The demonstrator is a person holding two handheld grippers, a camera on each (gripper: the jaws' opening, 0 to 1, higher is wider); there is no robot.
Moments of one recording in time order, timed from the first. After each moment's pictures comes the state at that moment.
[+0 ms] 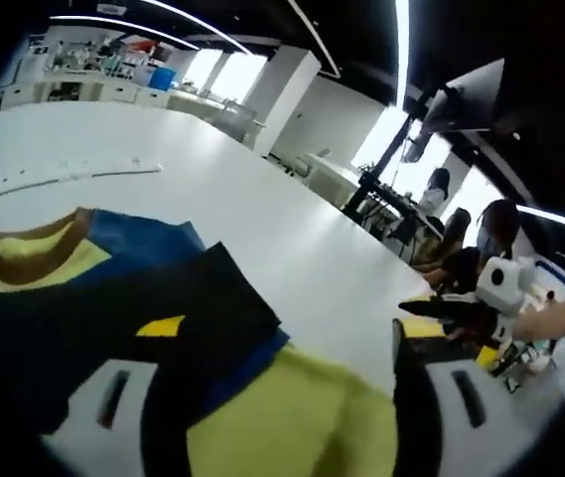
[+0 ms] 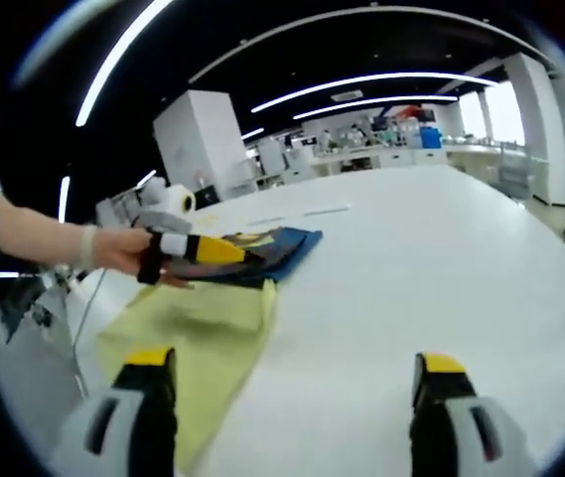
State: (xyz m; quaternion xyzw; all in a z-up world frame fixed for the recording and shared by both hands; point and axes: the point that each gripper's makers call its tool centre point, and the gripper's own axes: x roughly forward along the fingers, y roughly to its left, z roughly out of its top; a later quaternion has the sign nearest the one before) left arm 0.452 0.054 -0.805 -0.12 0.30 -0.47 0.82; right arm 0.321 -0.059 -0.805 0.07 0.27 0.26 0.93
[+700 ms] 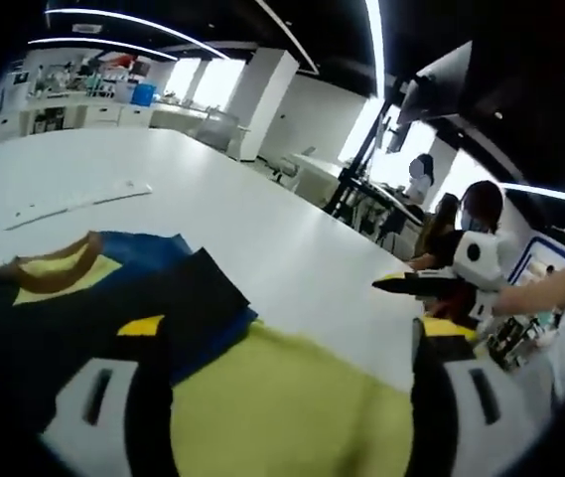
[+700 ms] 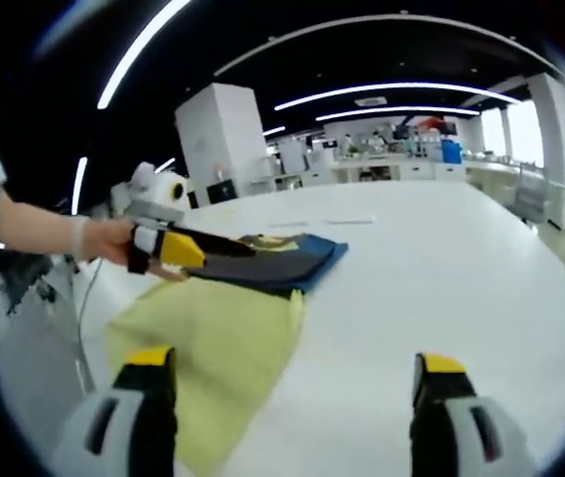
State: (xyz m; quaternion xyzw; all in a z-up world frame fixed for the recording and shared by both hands) left arm 0.396 0.087 -0.766 -0.09 0.28 -0.48 0.83; right arm 0.316 -0.032 -0.783 0.03 0.25 0.29 0.92
